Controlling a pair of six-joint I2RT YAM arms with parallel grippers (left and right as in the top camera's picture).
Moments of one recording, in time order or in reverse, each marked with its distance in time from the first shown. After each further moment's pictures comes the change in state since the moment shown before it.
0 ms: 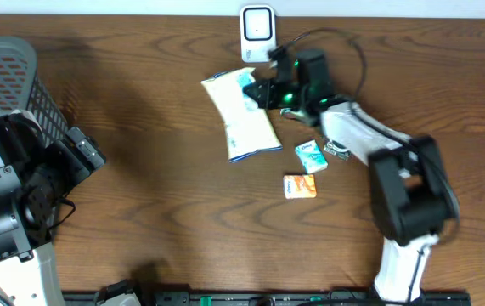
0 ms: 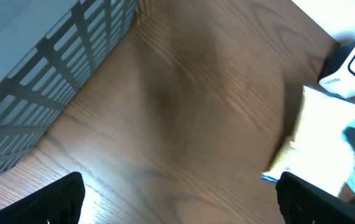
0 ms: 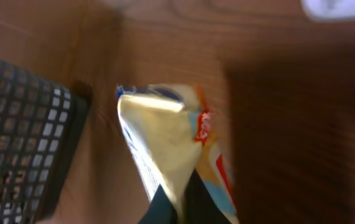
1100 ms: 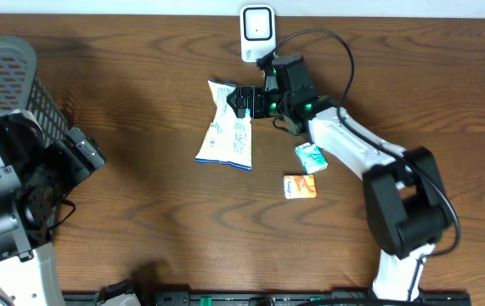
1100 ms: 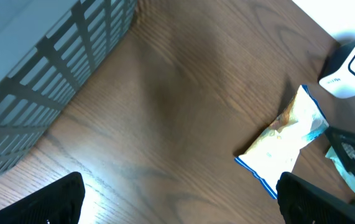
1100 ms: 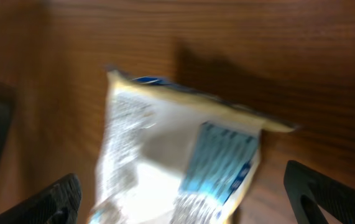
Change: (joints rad) left arm 0.000 0.000 0.000 0.000 0.000 0.000; right arm 0.106 0.018 0.009 -0.093 0.323 -0.013
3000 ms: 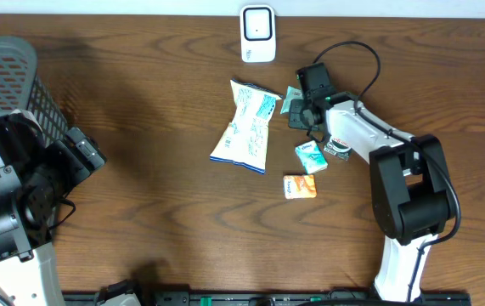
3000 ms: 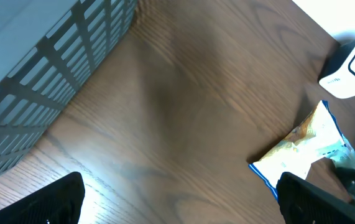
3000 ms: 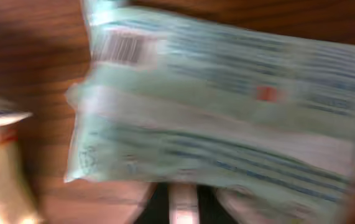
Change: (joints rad) left arm 0.000 0.000 0.000 0.000 0.000 0.000; right arm -0.124 0.035 0.001 -0.331 0.283 -0.029
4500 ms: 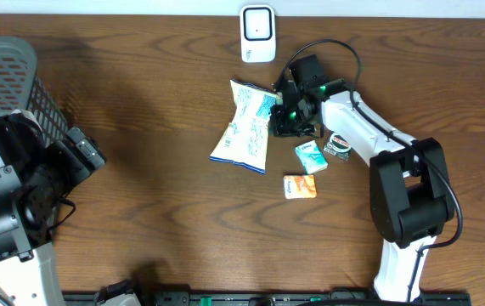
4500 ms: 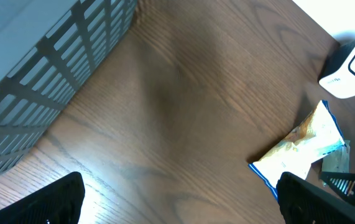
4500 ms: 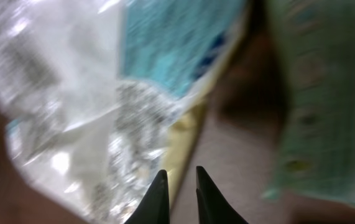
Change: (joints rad) left arm 0.000 0.000 0.000 0.000 0.000 0.000; right arm 0.032 -0.011 0.121 -0.255 -0.301 -0.154
